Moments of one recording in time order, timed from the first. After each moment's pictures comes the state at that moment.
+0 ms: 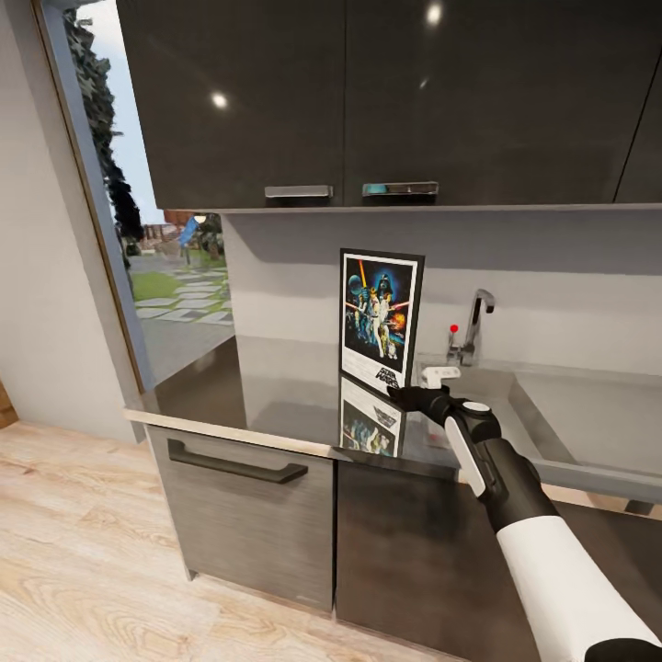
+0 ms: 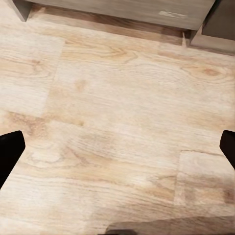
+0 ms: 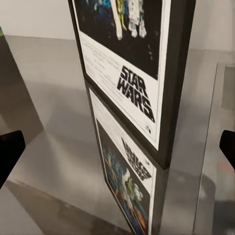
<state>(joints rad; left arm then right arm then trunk) 0.03 -0.01 0.01 -0.62 -0.04 -0.11 -0.01 -0.77 -0.03 0.10 -1.10 -0.15 0.54 0.10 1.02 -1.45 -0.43</state>
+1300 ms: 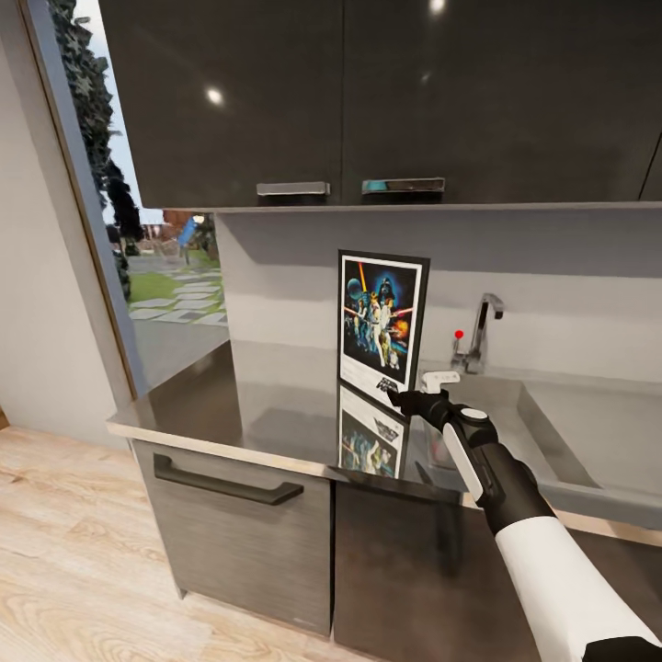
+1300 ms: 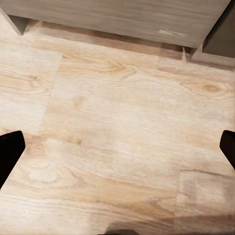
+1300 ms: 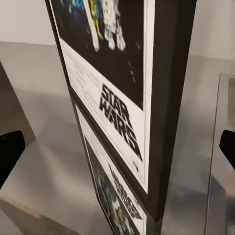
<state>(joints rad) 0.03 -0.01 0.01 -0.62 -0.04 -0.11 -0.01 -0.77 -0.03 0.11 -1.04 -0.15 0.45 0.10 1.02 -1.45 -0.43</state>
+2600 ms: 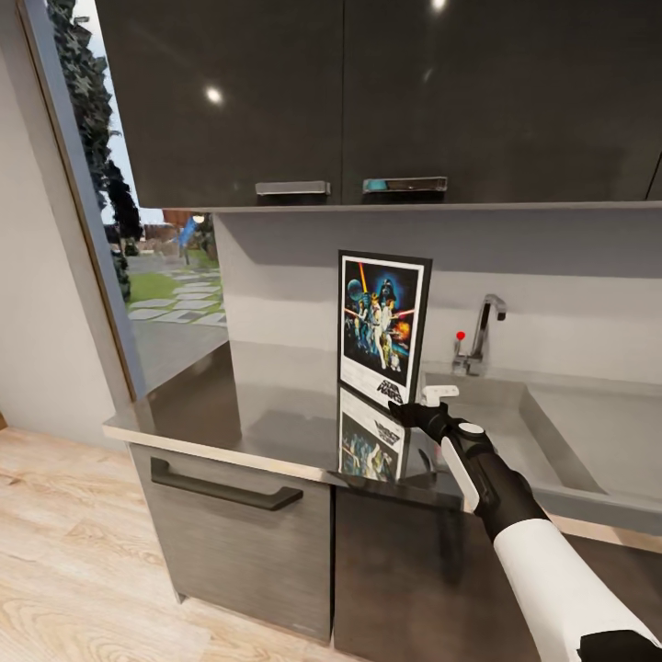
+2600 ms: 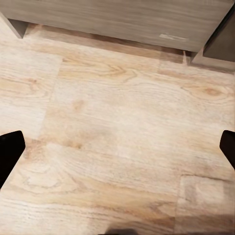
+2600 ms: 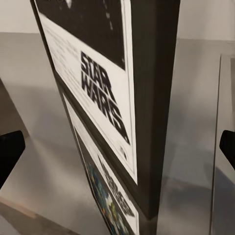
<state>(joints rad) 0.03 -0.01 0.01 -0.62 -0.04 -0.11 -0.01 -0.77 -0.03 0.10 -0.90 -0.16 0.33 0.11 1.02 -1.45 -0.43</state>
